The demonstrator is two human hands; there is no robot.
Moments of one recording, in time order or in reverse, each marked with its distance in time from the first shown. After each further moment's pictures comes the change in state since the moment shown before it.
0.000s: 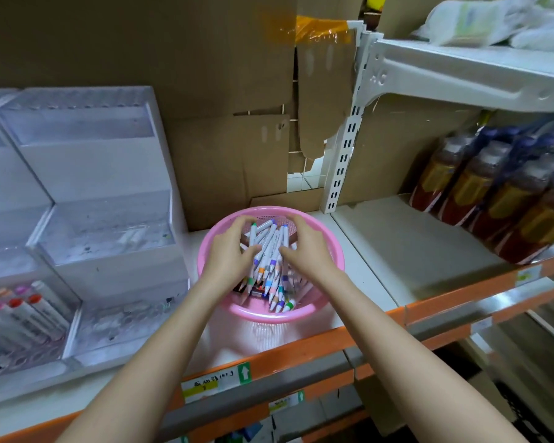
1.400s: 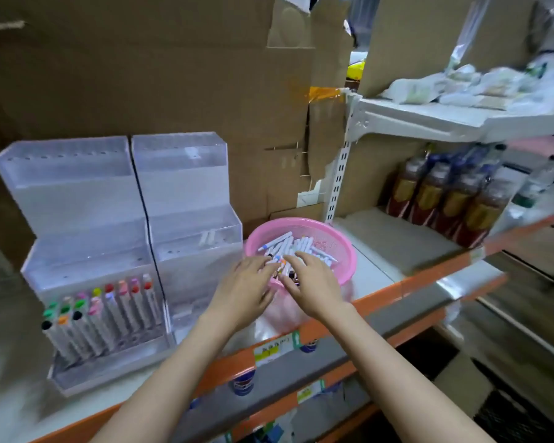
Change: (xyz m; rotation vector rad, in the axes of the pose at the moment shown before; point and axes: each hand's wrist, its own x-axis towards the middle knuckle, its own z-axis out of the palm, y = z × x) left_hand -0.087 -0.038 -0.092 0.474 -0.141 0.582; right_hand -0.105 -0.079 0.051 -0.521 0.066 -0.013
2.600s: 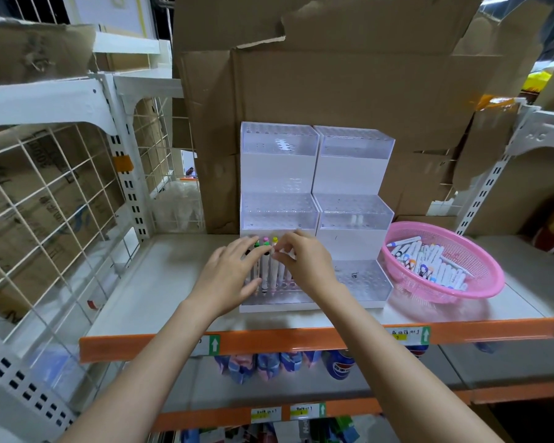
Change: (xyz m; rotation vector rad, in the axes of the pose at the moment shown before) left_hand -0.215 -0.134 -0.102 0.163 0.083 -0.338; right_hand -0.011 -0.247 0.051 0.405 0.166 -0.420
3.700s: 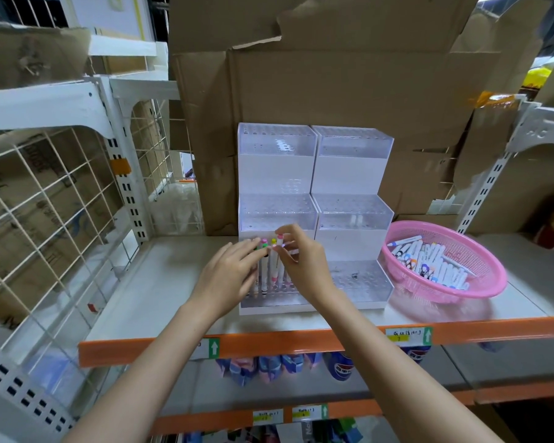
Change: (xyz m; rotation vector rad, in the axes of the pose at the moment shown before) left_hand 0.005 -0.001 0.004 -0.010 0.134 0.054; right_hand -0.003 -0.003 0.005 0.340 0.107 -0.019
